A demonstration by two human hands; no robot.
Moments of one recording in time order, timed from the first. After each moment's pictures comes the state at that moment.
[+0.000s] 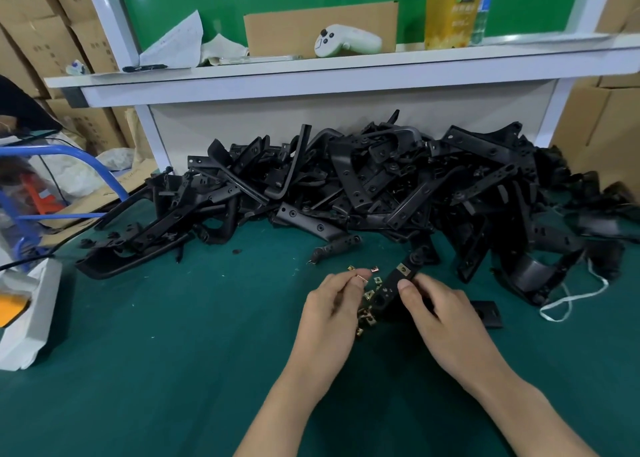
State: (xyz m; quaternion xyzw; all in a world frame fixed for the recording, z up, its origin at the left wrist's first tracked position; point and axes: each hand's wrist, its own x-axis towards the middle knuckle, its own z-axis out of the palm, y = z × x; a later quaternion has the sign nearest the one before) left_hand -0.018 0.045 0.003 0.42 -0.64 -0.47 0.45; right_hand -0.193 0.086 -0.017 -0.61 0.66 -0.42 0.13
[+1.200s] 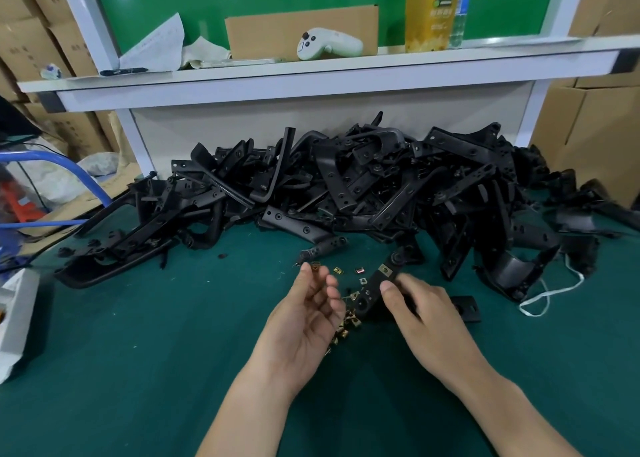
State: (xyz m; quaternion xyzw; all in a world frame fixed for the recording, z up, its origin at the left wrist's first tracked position) left_hand -0.009 0.031 0.008 0.25 -0.19 -0.83 0.46; right_hand -0.192 0.089 -0.016 -0.61 0.65 -0.42 0.14
